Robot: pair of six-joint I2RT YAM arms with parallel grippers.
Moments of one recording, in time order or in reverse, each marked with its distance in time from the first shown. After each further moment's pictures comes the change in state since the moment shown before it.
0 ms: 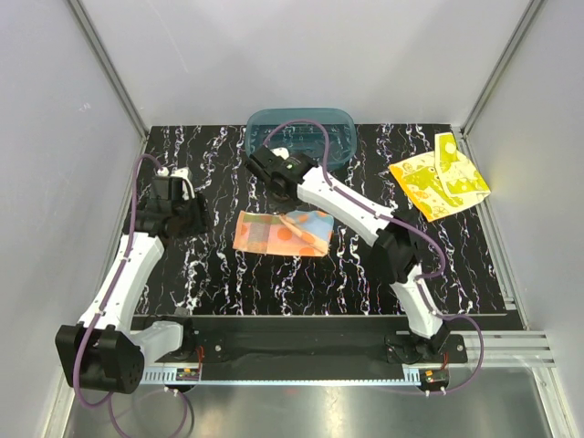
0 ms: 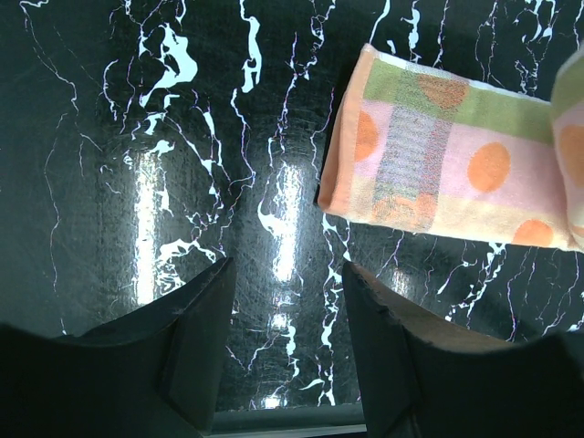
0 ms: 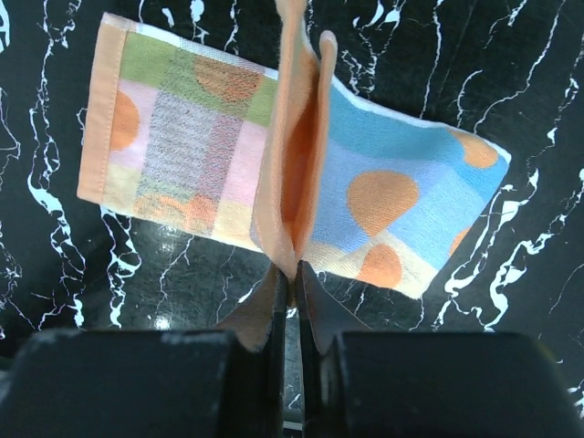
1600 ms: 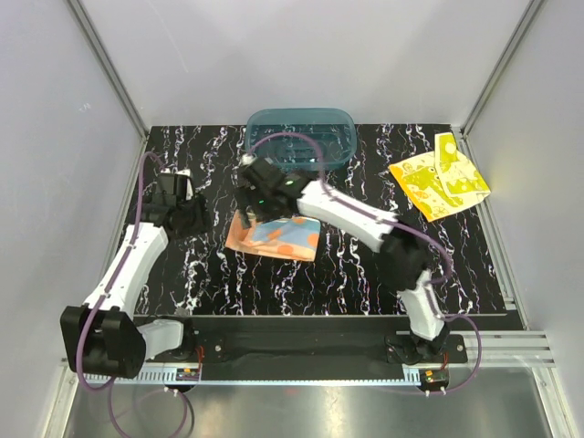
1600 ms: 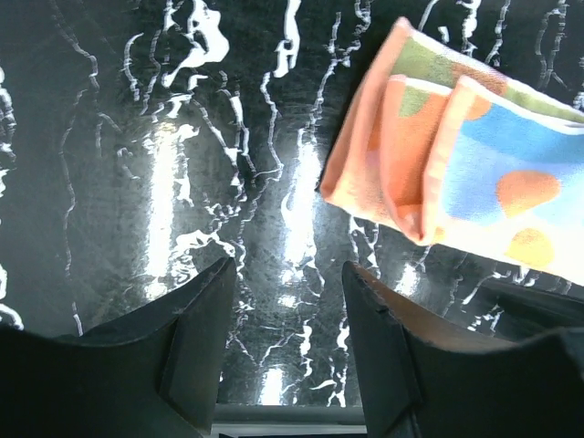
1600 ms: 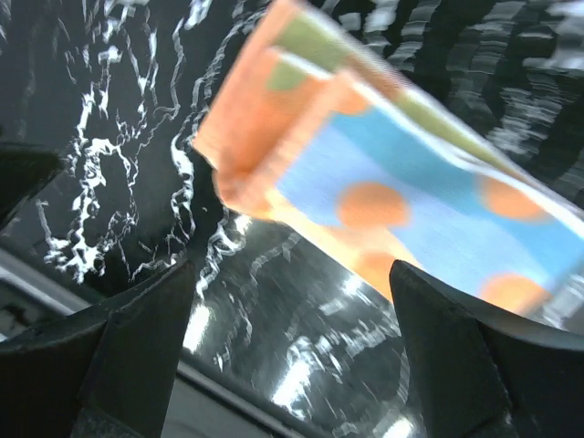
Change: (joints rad) left arm -0.002 0.080 0.010 -0.016 -0.053 -0.019; right arm 0.060 -0.035 -0.197 0.359 -0.229 -0.081
